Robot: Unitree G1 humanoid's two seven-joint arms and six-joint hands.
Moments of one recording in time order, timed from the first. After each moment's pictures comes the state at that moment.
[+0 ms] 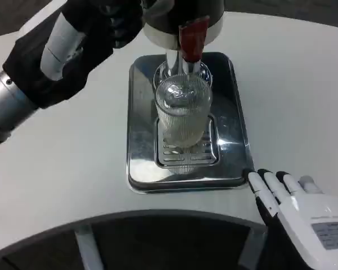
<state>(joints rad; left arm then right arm) -0.77 0.56 0.14 0.22 -0.50 -0.19 -0.87 0.40 0.03 0.17 -0.98 -1.44 -0.05 0.59</state>
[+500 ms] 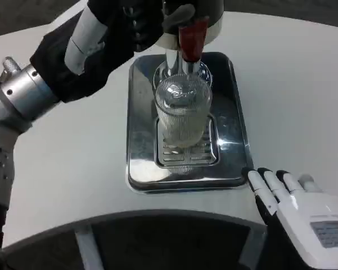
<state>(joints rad) -0.90 0.48 0.12 0.42 -0.46 -0.20 -0.97 0.39 0.05 0.18 -0.98 -1.47 -0.04 0.59</state>
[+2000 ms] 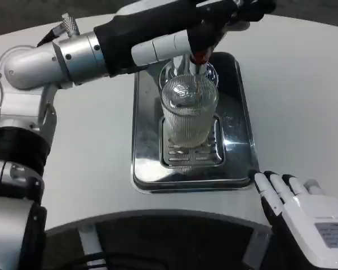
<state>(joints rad) -1.30 0.41 0.00 1.04 -0.17 -0.68 -1.17 0.39 0.05 0.18 -0.96 -1.46 0.00 0.59</state>
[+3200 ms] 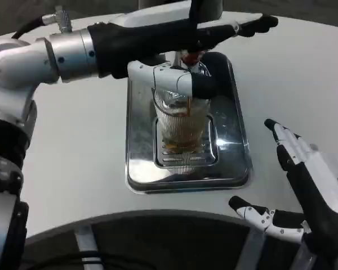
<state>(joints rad) -1.33 0.50 -0.13 1.07 -0.06 -0.93 -1.09 0.09 -0.02 0.01 -0.64 -0.95 0.12 0.34</state>
